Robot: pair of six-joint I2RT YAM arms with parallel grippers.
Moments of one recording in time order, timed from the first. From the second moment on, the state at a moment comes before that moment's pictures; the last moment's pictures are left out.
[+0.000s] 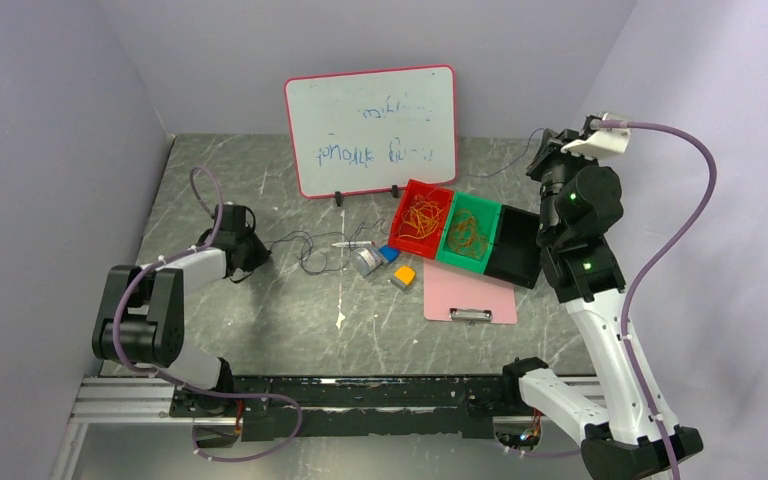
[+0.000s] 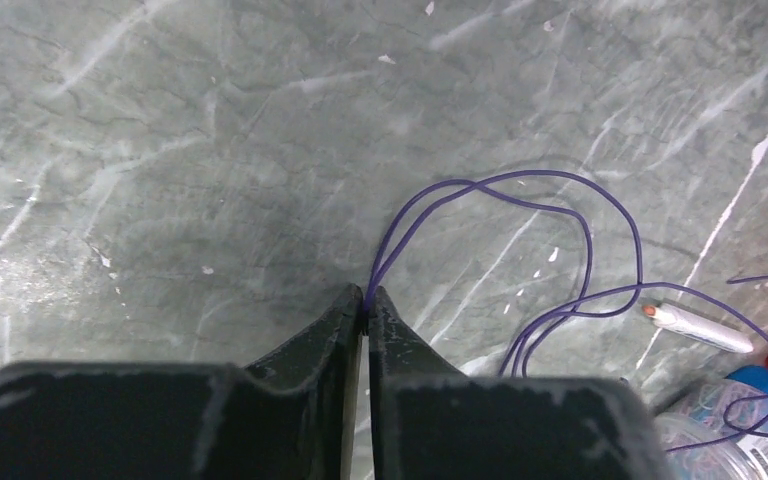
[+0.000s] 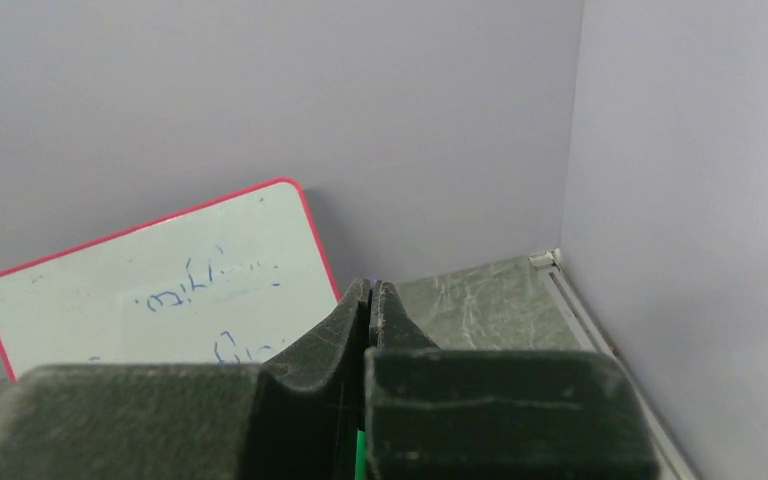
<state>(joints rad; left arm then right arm) -0.08 1.52 0.67 -0.04 -0.01 -0.68 0.27 0.93 1.19 -0.06 0.46 0.08</state>
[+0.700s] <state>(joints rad) -0.17 1.33 0.72 -0.02 0.10 -0.60 0.26 0.93 1.19 -0.07 0.31 0.07</state>
